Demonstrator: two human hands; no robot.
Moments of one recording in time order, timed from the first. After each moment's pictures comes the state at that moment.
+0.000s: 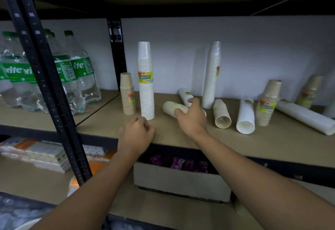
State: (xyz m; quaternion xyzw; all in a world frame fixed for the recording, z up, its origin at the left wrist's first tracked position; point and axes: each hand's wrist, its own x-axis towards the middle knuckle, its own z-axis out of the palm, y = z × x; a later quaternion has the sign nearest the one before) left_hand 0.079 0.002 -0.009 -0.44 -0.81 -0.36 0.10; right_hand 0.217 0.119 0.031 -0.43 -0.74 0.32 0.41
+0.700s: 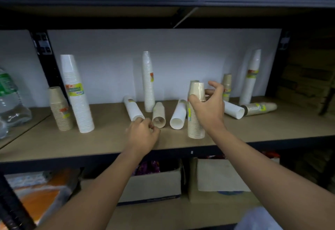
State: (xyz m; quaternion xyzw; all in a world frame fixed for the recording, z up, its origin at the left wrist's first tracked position) left_hand 0.248 0.094 0.010 -0.56 -0.74 -0.37 0.08; right_hand 0.440 0.154 0.077 -0.41 -0.60 0.27 0.63
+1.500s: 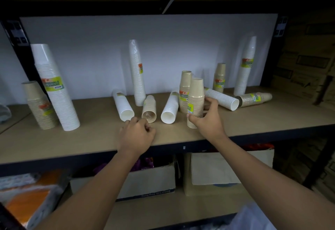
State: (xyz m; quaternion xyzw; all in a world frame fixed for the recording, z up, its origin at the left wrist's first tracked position) left_hand 0.255 0.120 -0.018 -0.57 -0.76 -0.32 0.08; right_hand 0.476 0.203 -0.004 -0.46 -0.66 0.28 0.53
